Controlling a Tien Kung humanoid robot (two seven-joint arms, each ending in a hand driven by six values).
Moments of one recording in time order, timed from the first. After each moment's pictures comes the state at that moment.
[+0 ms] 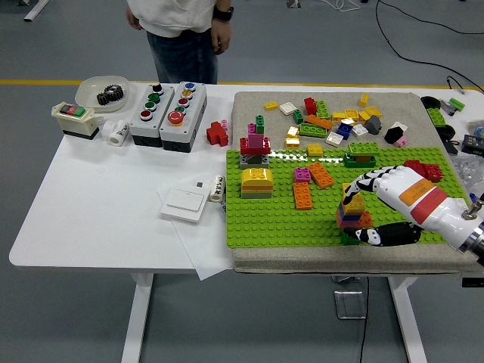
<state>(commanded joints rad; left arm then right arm) -0.11 0.08 -0.23 -0.30 0.22 0.39 0.21 0.21 -0.65 1.04 1.64 -2.01 -0.16 0.27</state>
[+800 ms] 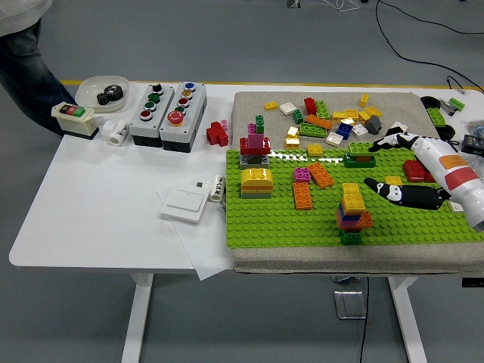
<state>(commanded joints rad) -0.12 0.08 -0.23 -0.30 0.21 0.39 0.21 0.19 -0.58 1.14 1.57 -1.65 -0.21 0.21</state>
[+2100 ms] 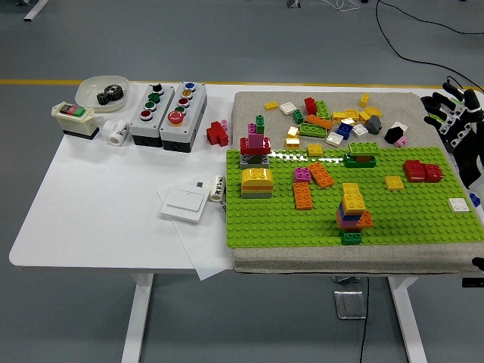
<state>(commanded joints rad) -0.12 0.07 -0.23 -0.30 0.22 0.39 0.22 0.19 -0.41 1.31 1.51 -0.79 -0.18 0.16</state>
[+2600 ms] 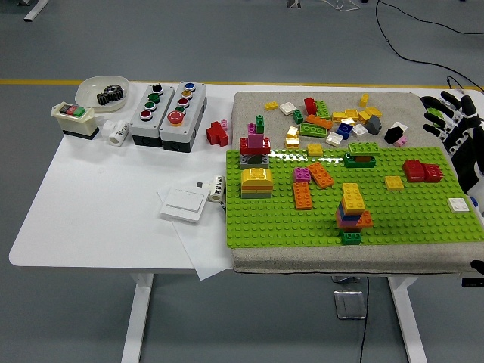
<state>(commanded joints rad) -0.12 0.08 -0.24 -0.30 0.23 0.39 0.22 0.17 -0.38 1.33 1.50 -0.81 -0.17 0.13</state>
